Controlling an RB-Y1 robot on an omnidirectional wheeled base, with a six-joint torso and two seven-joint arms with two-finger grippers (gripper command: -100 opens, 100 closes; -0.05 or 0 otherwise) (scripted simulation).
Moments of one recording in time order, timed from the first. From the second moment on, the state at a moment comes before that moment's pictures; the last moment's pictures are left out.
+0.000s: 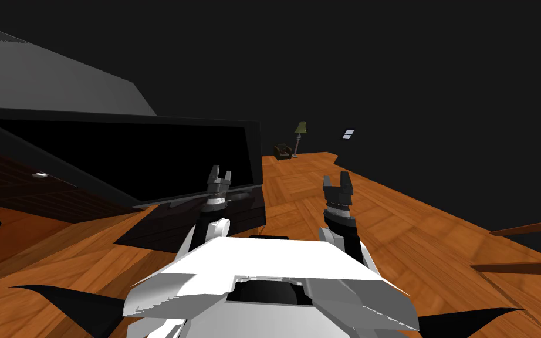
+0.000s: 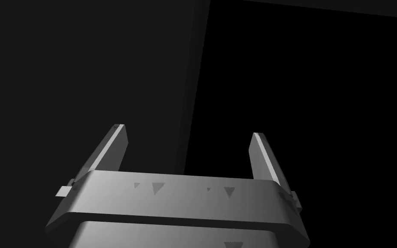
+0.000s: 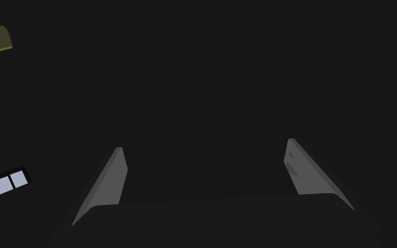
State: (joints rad) left arm 0.47 0.01 -0.03 -2.27 -0.05 -0.43 0.06; right arm 0.53 0.01 -0.07 -2.29 0.06 -0.56 -0.03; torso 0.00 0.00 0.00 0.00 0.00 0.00
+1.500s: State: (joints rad) left arm 0.65 0.17 0.06 -1.90 -0.14 -0.26 0.13; right arm 0.53 0.01 -0.07 -2.29 0.06 -0.56 -0.03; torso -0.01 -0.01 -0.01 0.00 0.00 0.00
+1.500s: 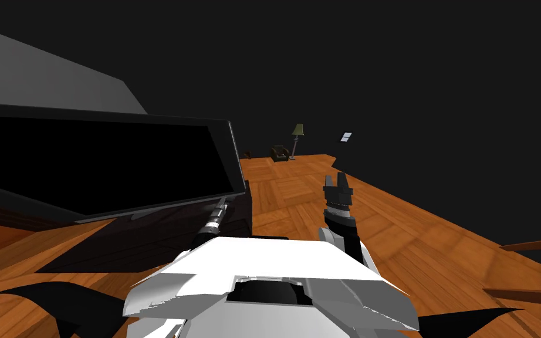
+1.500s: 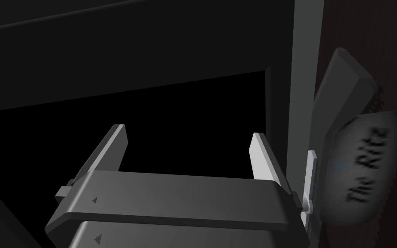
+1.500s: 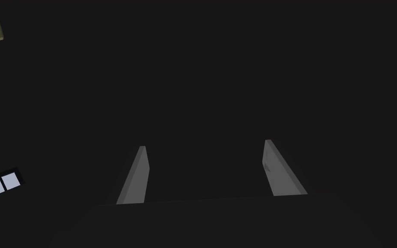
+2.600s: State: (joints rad) left arm 0.78 0.24 0.12 -1.64 -0.18 -0.14 0.21; right arm 0.53 0.01 -0.07 -2.29 0.06 -0.56 -0.03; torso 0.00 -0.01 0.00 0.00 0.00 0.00
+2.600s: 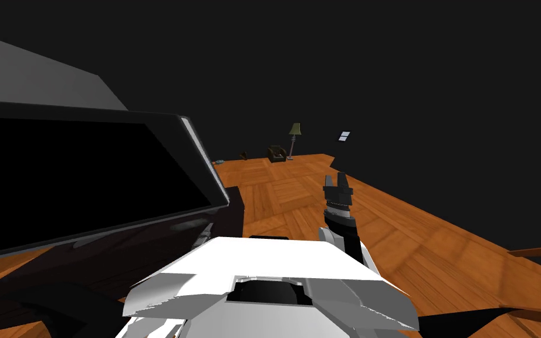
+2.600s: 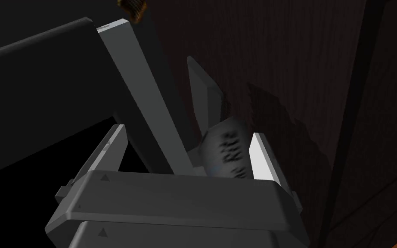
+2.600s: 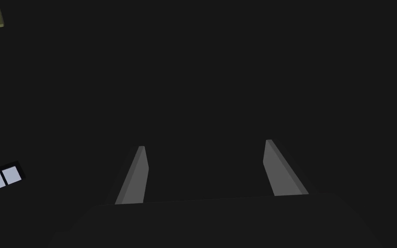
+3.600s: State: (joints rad) left arm 0.90 0.31 0.17 -1.37 -0.21 0.00 0.32; right arm 0.53 0.01 -0.07 -2.29 0.06 -0.56 -0.03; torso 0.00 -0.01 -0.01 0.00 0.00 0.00
